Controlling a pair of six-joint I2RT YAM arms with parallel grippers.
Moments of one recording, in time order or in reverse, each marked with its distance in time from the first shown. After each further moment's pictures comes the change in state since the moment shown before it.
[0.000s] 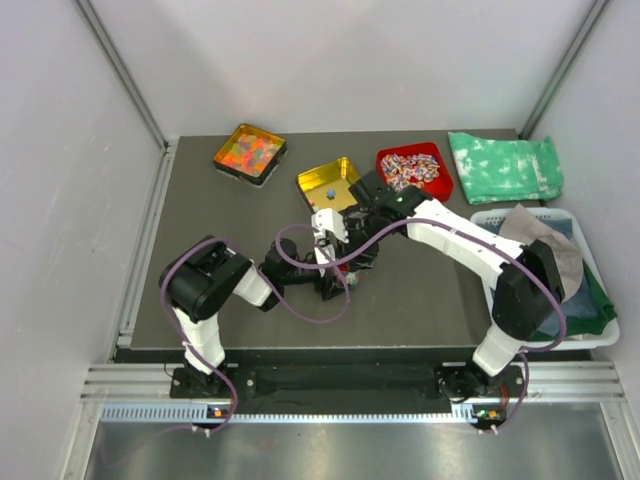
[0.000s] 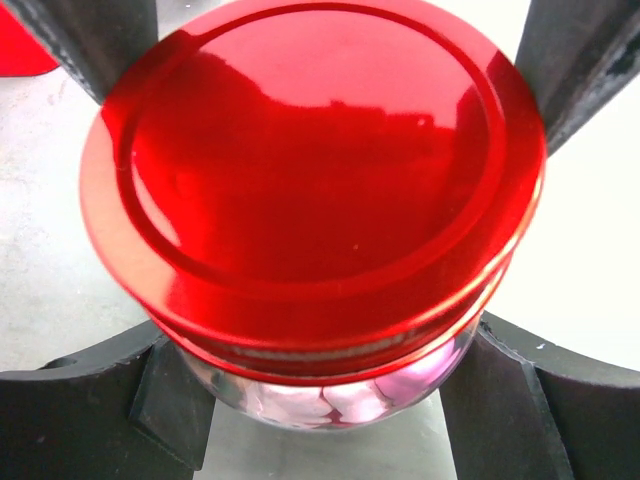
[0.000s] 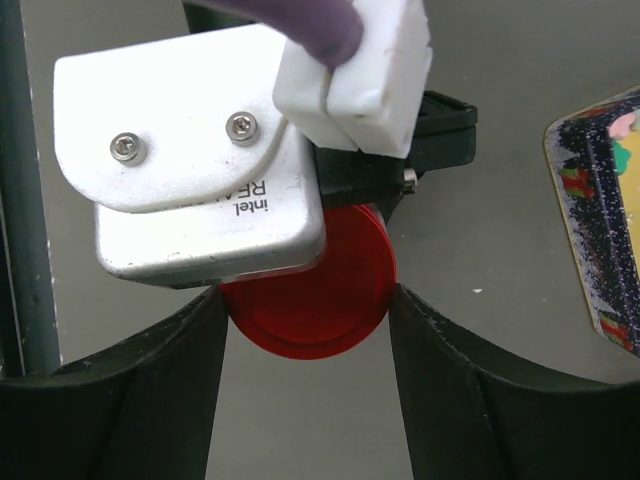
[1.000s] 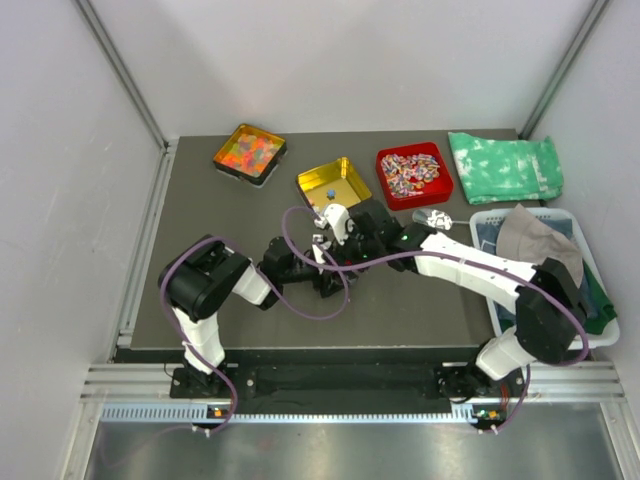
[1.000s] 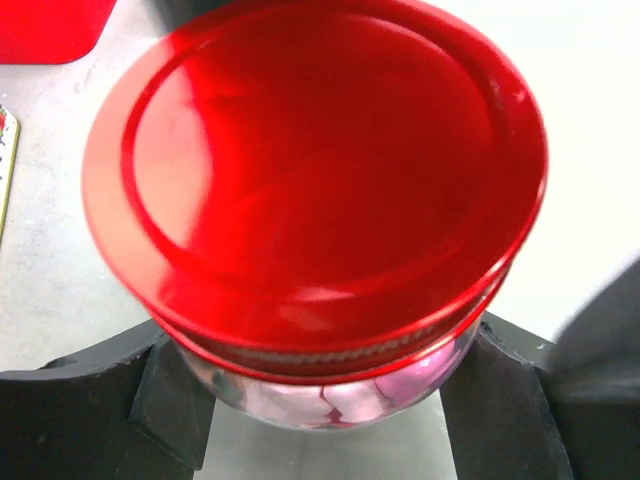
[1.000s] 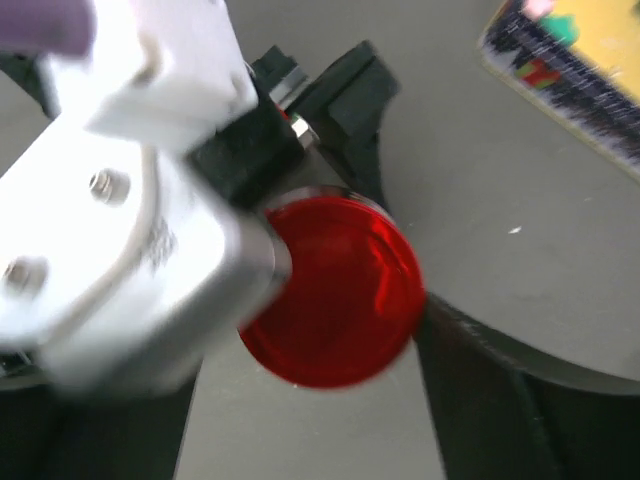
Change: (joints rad) left arm 0.020 0.000 0.003 -0.003 -0.010 -0.008; right arm 0.105 -0.181 -0.329 0.465 0.314 0.632
